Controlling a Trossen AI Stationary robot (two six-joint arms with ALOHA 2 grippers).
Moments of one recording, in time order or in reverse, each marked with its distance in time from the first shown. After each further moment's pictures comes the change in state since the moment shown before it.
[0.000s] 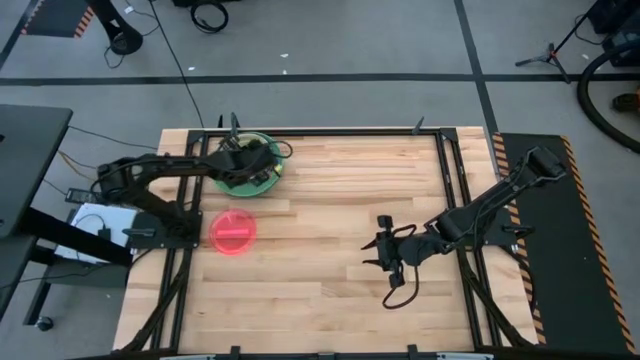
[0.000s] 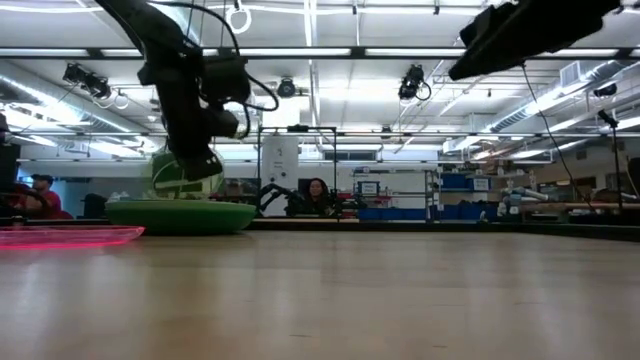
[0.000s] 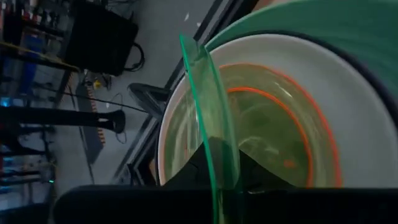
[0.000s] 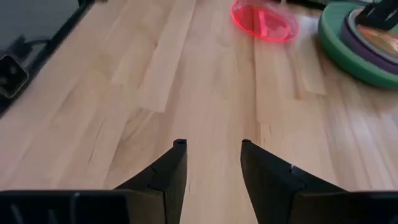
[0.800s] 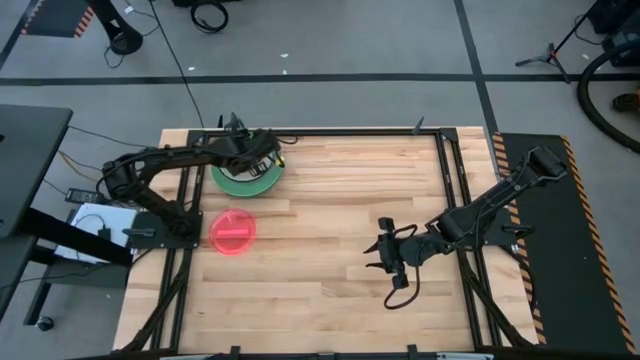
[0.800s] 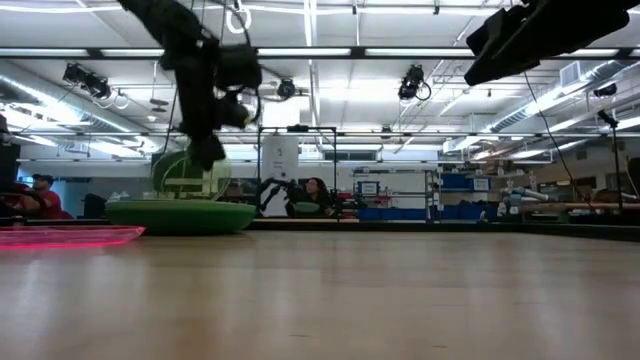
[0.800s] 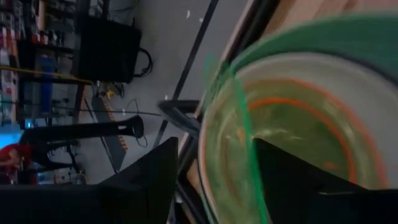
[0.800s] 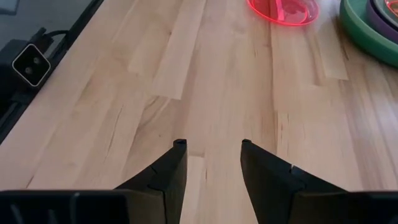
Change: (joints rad) left arm 0.050 0.037 0.180 -0.144 0.010 0.196; right arm 0.010 -0.014 -0.001 -0.048 -0.055 0.055
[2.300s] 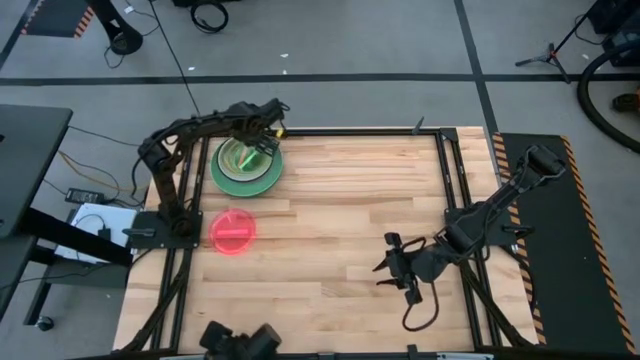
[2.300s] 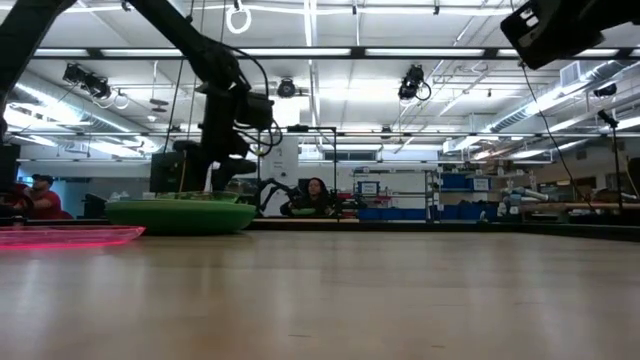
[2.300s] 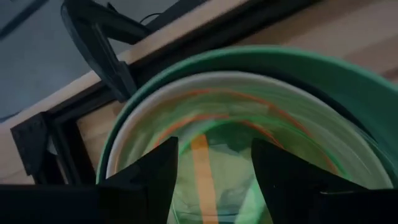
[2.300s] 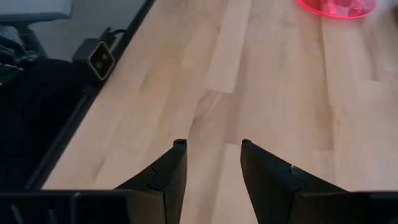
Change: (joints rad) left arm 0.277 0.344 0.344 -0.269 0.412 -0.542; right arm 0.139 -0.001 0.000 -0.009 -0.020 0.111
